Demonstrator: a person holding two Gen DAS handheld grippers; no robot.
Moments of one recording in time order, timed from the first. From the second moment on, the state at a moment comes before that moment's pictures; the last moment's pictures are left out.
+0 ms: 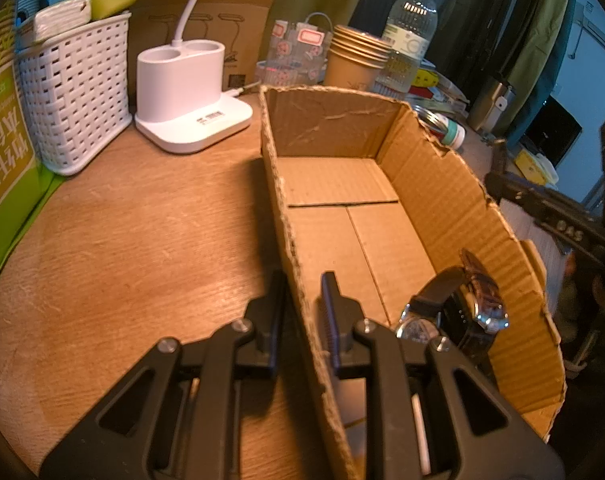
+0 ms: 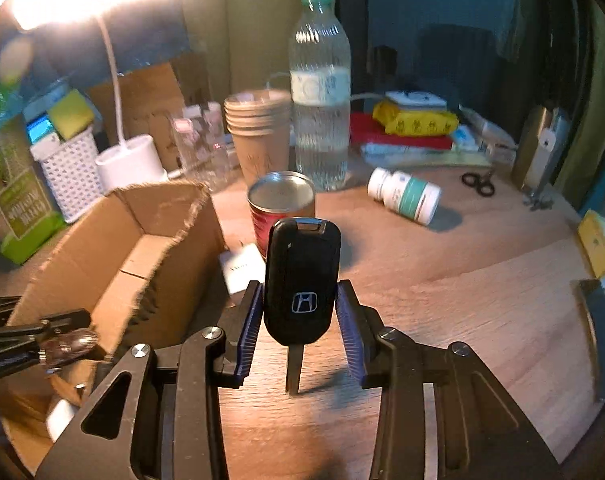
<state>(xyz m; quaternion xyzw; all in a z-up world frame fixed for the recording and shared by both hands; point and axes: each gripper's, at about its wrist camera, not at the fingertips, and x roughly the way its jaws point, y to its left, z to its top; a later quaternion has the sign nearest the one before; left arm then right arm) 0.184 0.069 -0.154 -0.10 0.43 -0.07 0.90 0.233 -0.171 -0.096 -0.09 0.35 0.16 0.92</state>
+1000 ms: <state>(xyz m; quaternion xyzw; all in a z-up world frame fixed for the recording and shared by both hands) 0.184 0.069 -0.154 -0.10 0.43 -0.07 0.90 0.170 -0.112 -0.032 -0.13 0.26 0.24 0.93</state>
